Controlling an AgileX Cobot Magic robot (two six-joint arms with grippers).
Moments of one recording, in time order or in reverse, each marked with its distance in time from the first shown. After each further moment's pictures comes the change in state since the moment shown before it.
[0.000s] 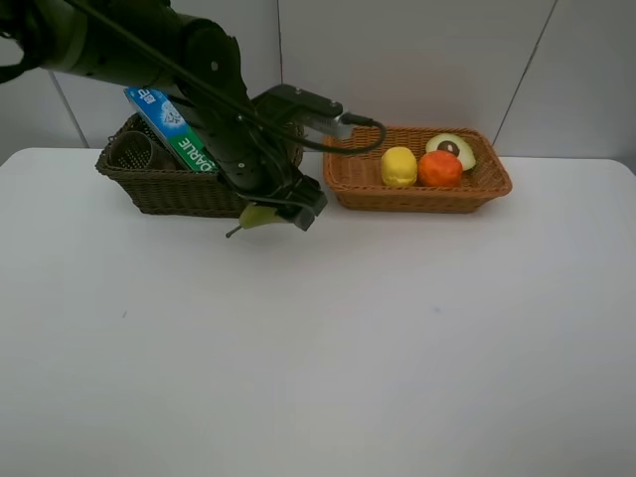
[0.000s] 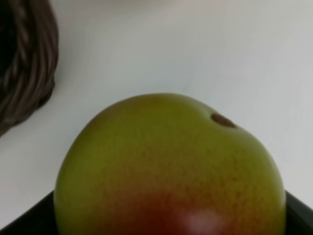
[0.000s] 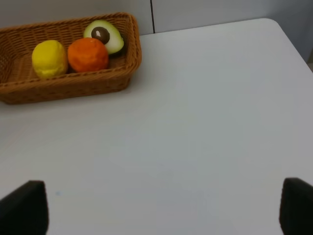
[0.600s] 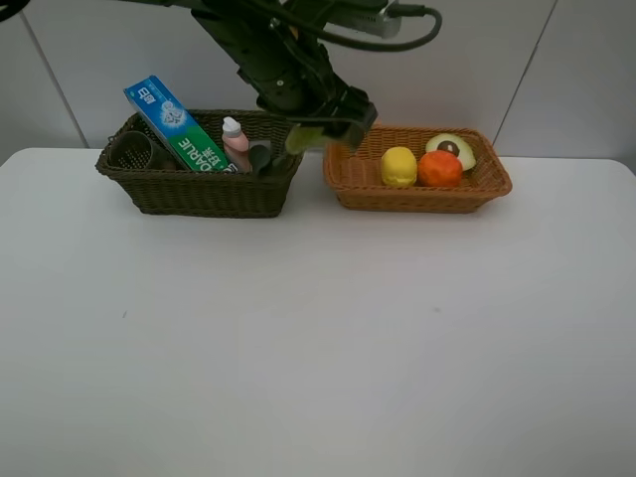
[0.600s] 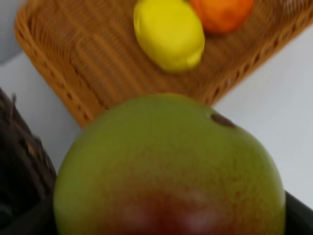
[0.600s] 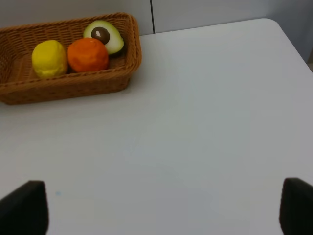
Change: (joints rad) left arm -0.027 0.000 -0.222 -0.009 -0.057 0.005; right arm 0.000 0.000 0.000 0.000 0.000 0.000
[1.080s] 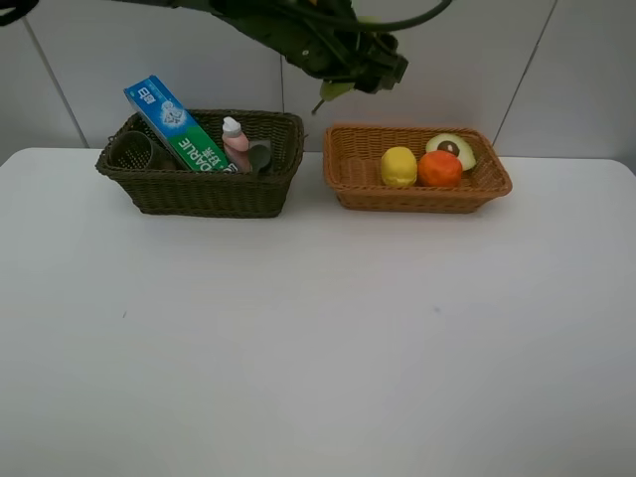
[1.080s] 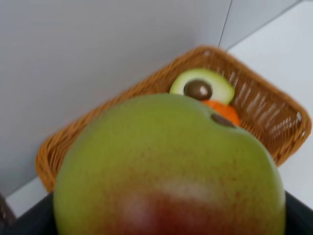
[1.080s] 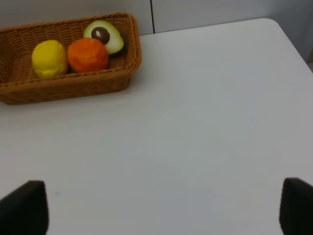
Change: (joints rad) left arm -0.020 0.011 -0.001 -0.004 -0.319 0.019; right arm 0.000 0.000 0.000 0.000 0.000 0.000
